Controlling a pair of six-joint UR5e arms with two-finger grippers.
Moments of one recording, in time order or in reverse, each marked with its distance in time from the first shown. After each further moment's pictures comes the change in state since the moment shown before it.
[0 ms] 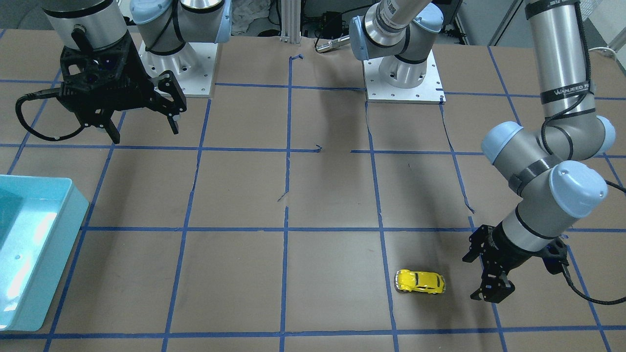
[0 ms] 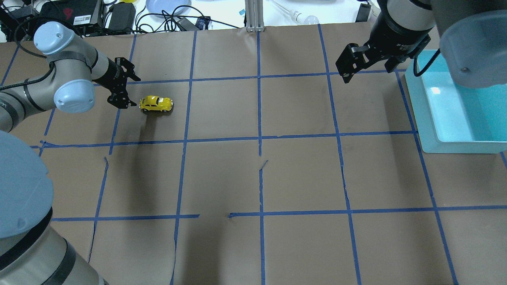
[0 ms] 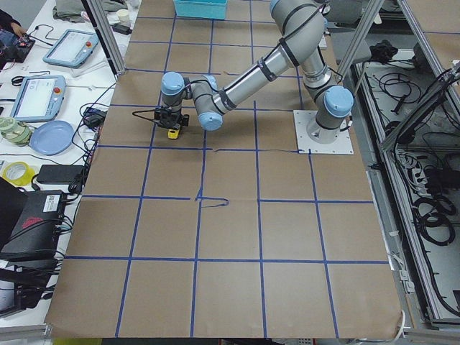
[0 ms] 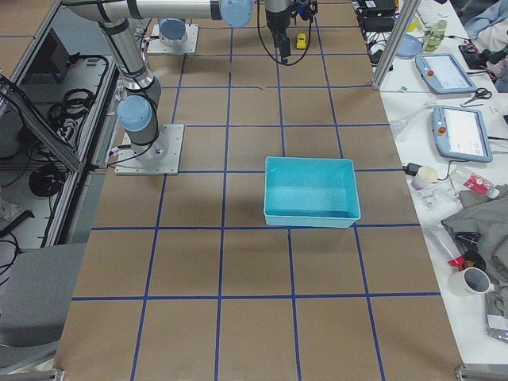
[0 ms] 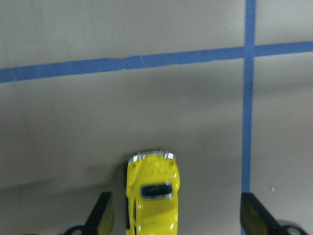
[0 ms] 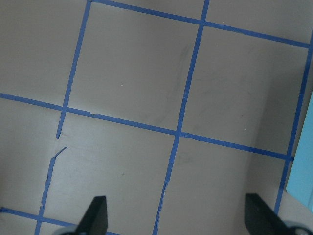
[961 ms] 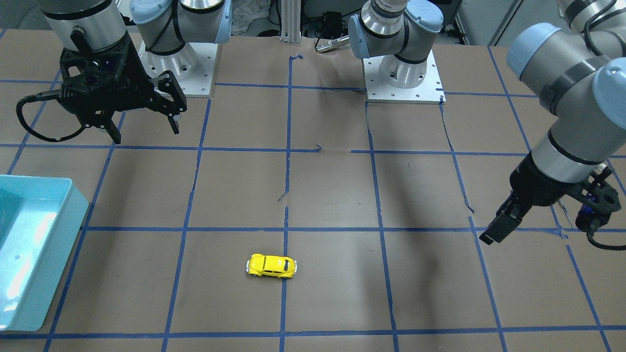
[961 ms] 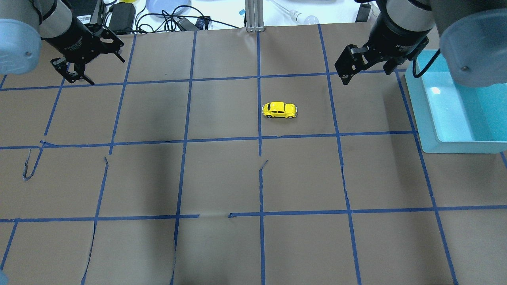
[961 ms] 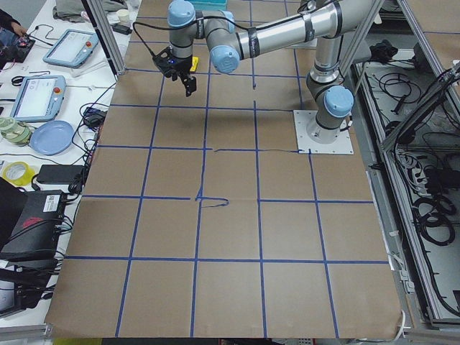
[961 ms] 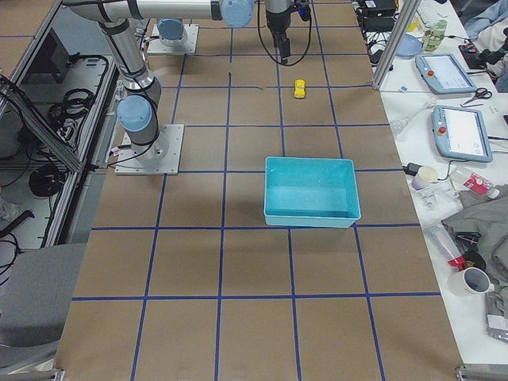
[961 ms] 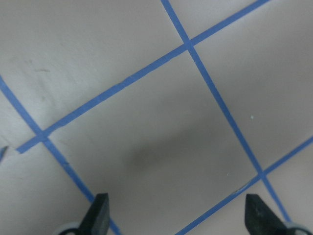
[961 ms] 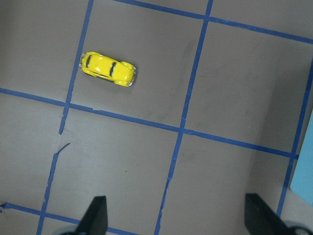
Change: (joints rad) left arm -0.073 0.280 0.125 -0.486 0.129 0.748; right arm -0.001 0.006 0.000 0.015 0.010 -0.017
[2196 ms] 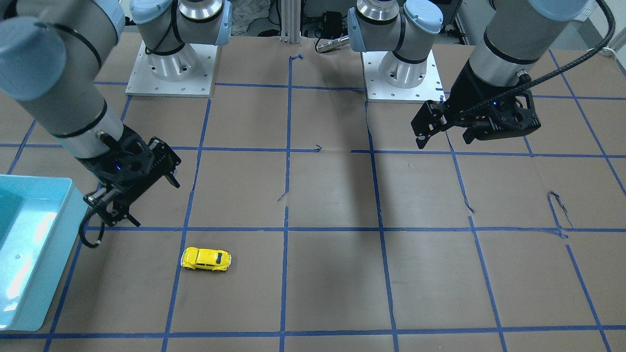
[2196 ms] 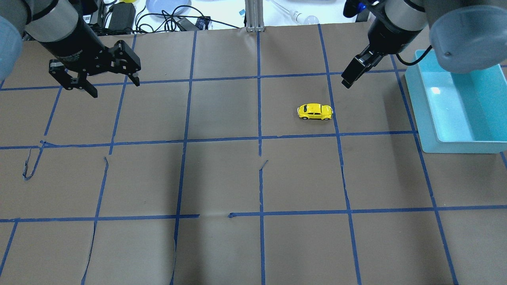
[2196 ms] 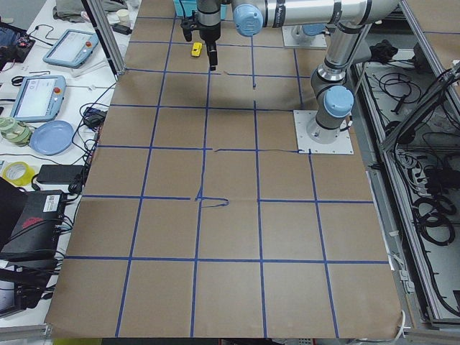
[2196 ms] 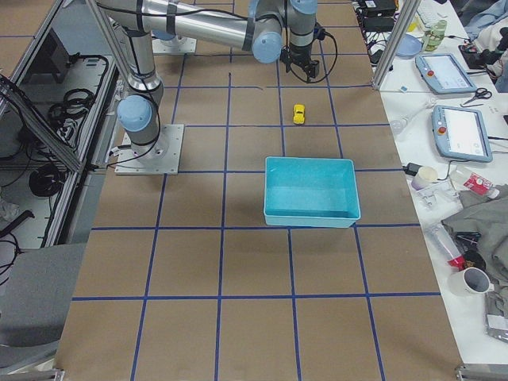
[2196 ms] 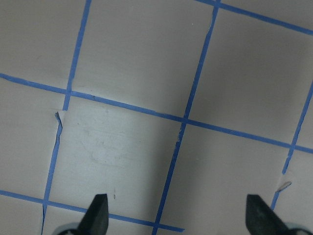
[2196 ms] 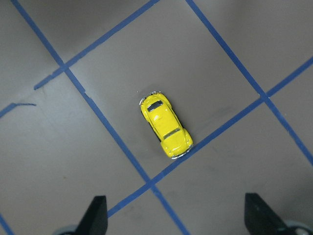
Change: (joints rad) left arm -0.136 0.179 -0.069 -0.210 0.041 0.307; right arm -0.045 0.253 -0.008 -0.218 0.104 -0.805
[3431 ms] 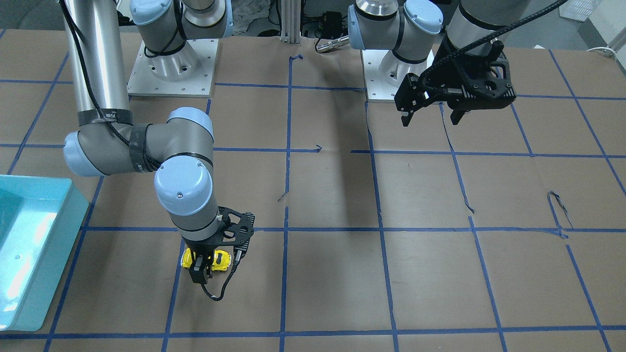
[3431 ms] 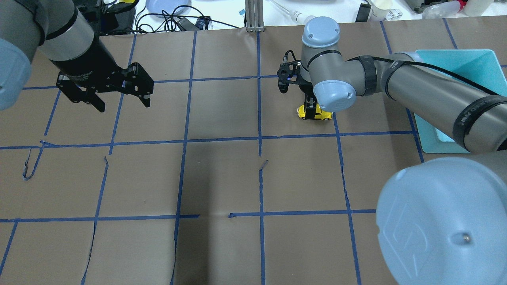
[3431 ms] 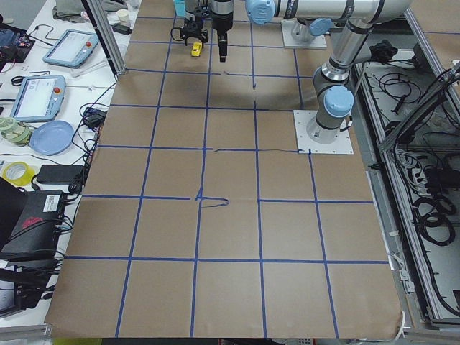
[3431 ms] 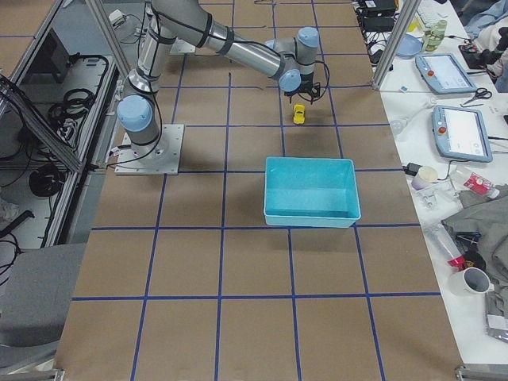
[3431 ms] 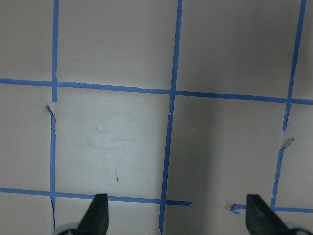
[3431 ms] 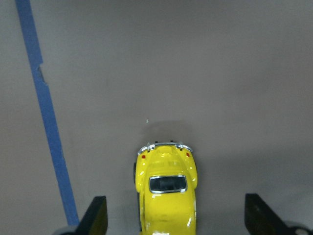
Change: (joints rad) left arm -0.040 0.061 -0.022 -0.036 0.018 0.019; right arm 0.180 0.324 0.010 -0.272 -0.208 -0.262
